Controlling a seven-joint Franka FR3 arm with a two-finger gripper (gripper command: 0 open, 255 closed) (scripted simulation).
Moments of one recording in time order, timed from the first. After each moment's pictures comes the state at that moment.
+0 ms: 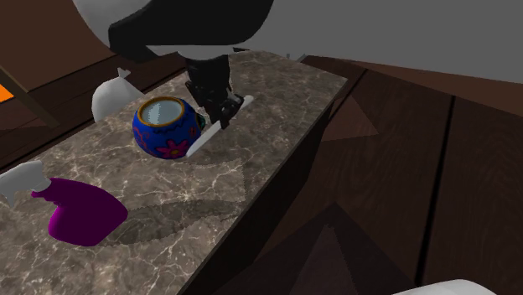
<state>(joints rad) -0.26 -0.26 0.28 -2.14 0.08 1.90 1.14</state>
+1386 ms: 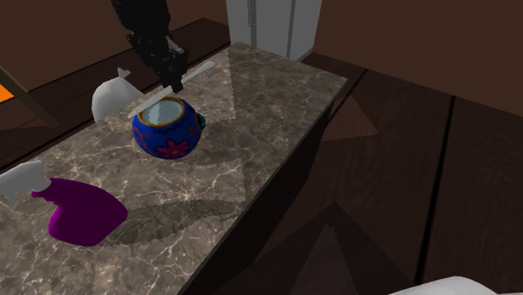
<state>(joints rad) -0.22 -0.01 0.37 -1.66 0.00 1.67 1.31</state>
